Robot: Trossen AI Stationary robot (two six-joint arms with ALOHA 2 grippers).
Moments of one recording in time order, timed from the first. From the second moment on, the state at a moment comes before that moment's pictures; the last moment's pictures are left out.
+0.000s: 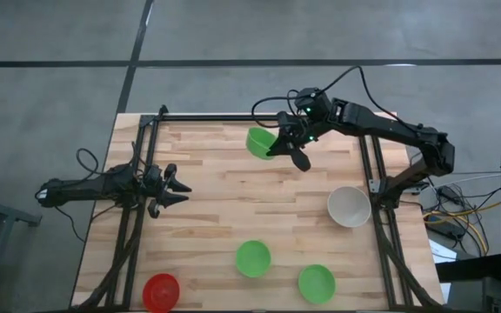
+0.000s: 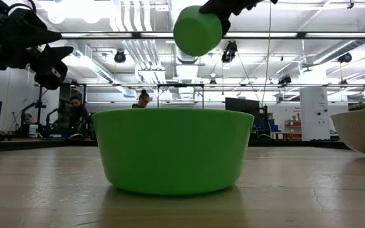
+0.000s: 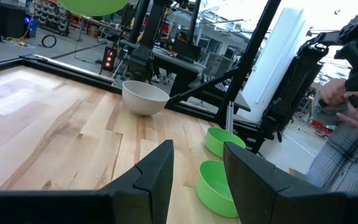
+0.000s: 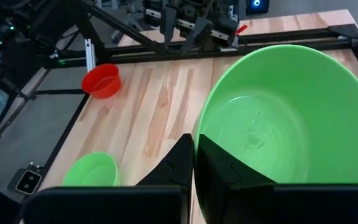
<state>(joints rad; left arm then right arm) 0.03 0.04 0.03 -0.01 0.19 -0.37 -0.35 1.48 1.45 -0.57 -0.58 -0.08</state>
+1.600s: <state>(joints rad) 0.03 0.04 0.03 -0.01 0.19 -0.37 -0.35 1.00 1.00 -0.31 -0.52 -0.01</state>
